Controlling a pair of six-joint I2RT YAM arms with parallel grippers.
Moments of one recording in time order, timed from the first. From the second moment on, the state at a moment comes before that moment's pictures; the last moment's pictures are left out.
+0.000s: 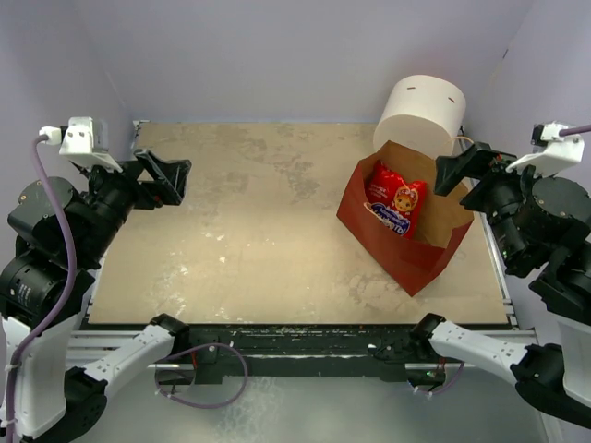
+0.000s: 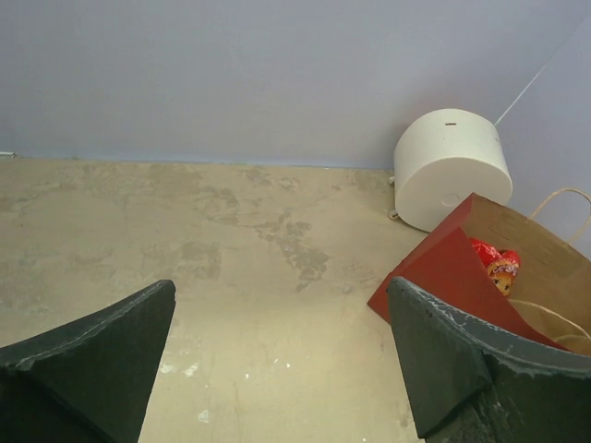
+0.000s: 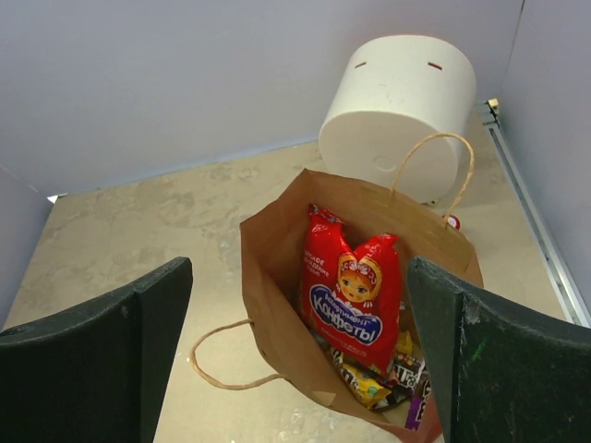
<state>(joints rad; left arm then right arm) -0.43 0.89 1.69 -0.85 -0.17 -0.30 0.73 0.95 1.83 -1.02 0.76 0.34</state>
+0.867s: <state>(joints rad) -0.42 1.08 1.43 -0.74 -0.26 -0.58 0.67 0.99 1.63 -1.04 0.42 0.14</state>
